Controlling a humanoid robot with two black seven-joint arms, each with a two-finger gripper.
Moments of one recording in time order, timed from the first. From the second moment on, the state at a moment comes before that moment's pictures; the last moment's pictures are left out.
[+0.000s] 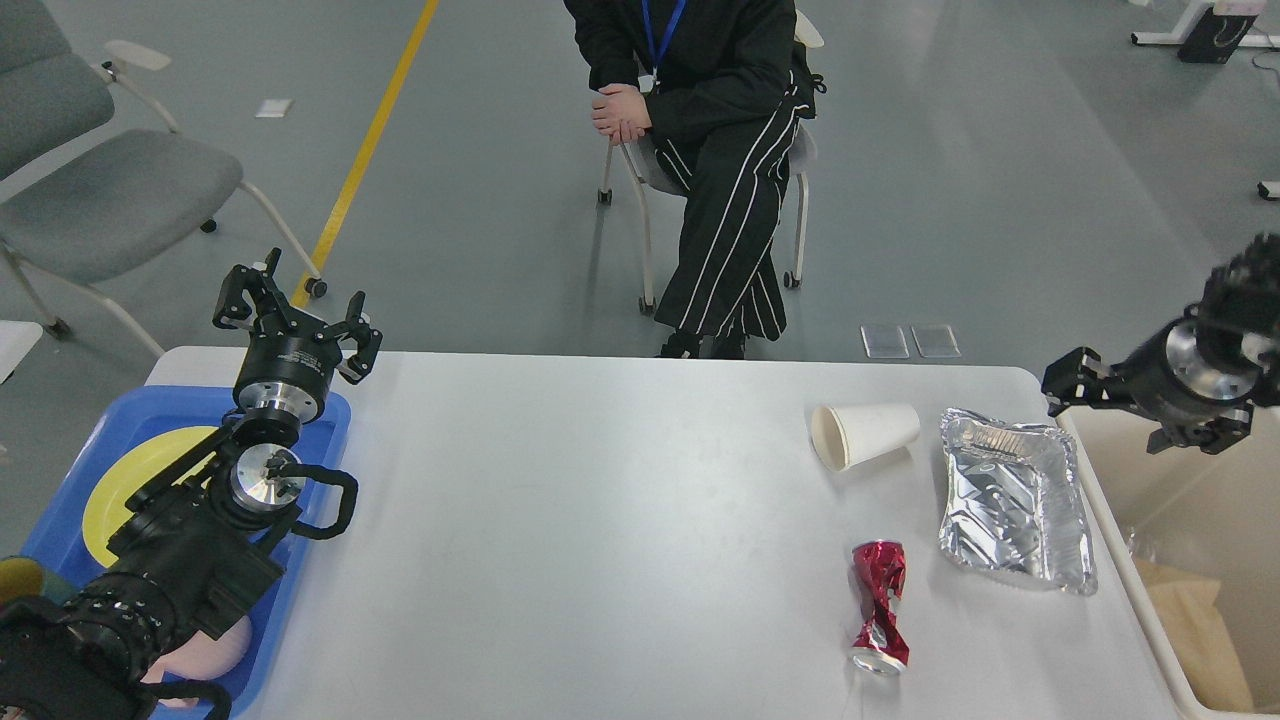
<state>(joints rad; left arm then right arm) -0.72 0.15 -0.89 -0.38 -0.10 -0.35 -0.42 1.41 -0.49 -1.26 0.81 -0.03 0.30 -0.05</state>
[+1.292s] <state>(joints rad) -0.72 0.15 -0.89 -0.38 -0.10 -0.35 -0.43 0.91 -0.36 -1.10 0.62 -0.04 -0.16 -0.03</state>
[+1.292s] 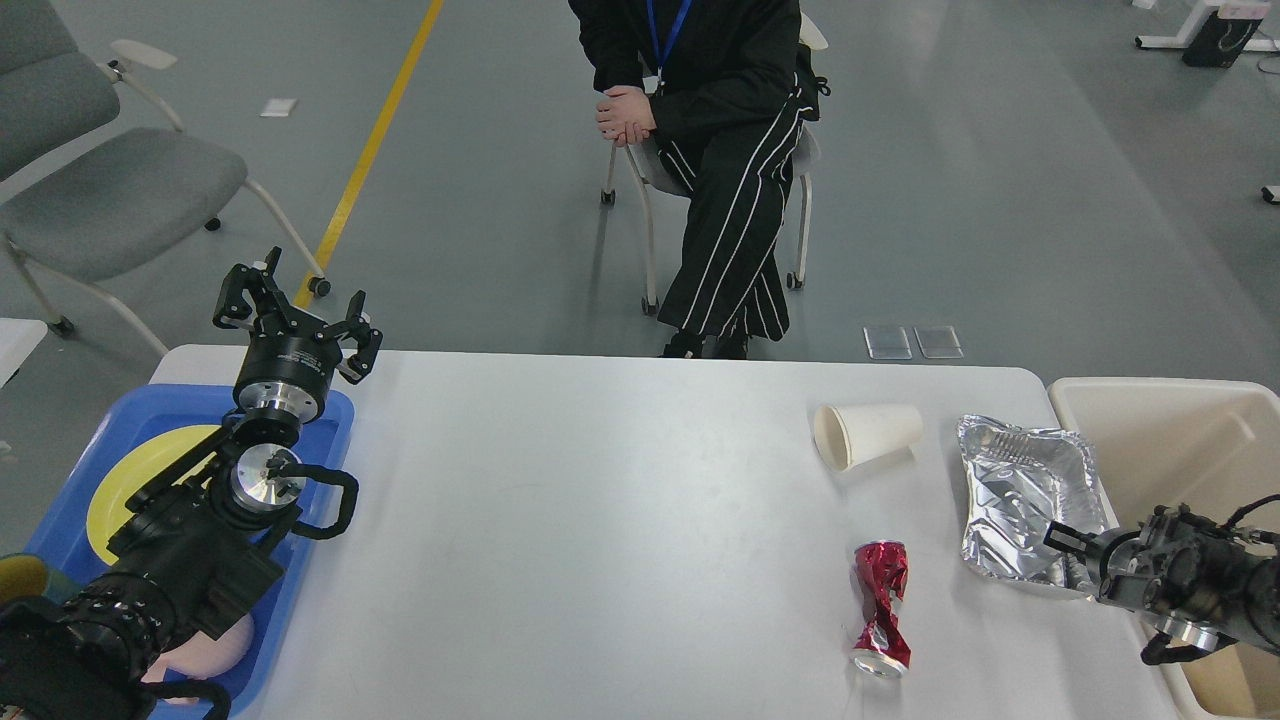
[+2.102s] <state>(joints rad) -0.72 0.15 -0.89 -0.38 -0.10 -0.35 -0.43 1.59 -0.75 -1.08 1.13 -0.05 -0.13 -0.03</state>
